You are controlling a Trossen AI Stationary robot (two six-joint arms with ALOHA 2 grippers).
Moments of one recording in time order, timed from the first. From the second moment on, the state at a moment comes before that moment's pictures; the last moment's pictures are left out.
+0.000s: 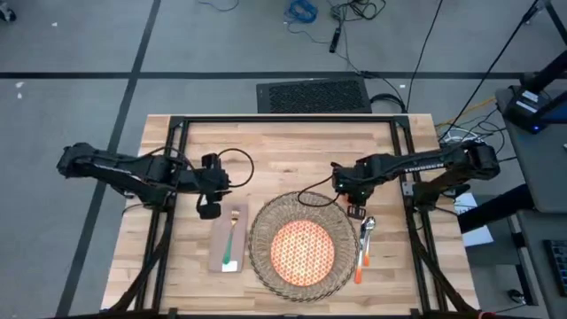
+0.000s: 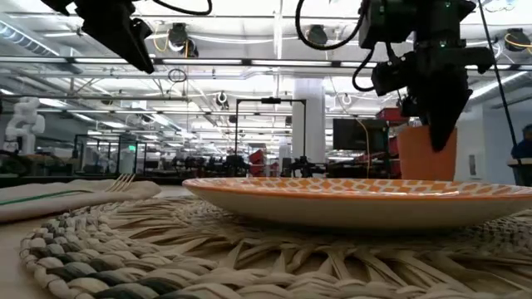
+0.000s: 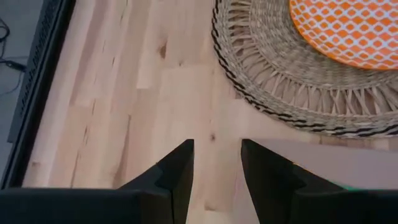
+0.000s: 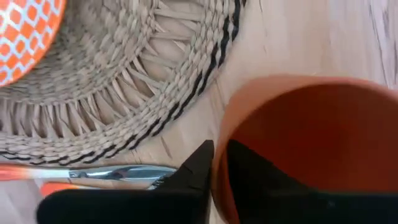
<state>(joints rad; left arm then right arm) -0.16 0.99 0.92 -0.87 -0.28 -0.07 -0.04 1.39 0.93 -0.99 -0.08 0.25</state>
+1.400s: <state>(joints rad) -0.19 0.29 0.58 -0.25 -0.43 0.11 0.45 0.60 0.81 -0.59 0.59 0.17</state>
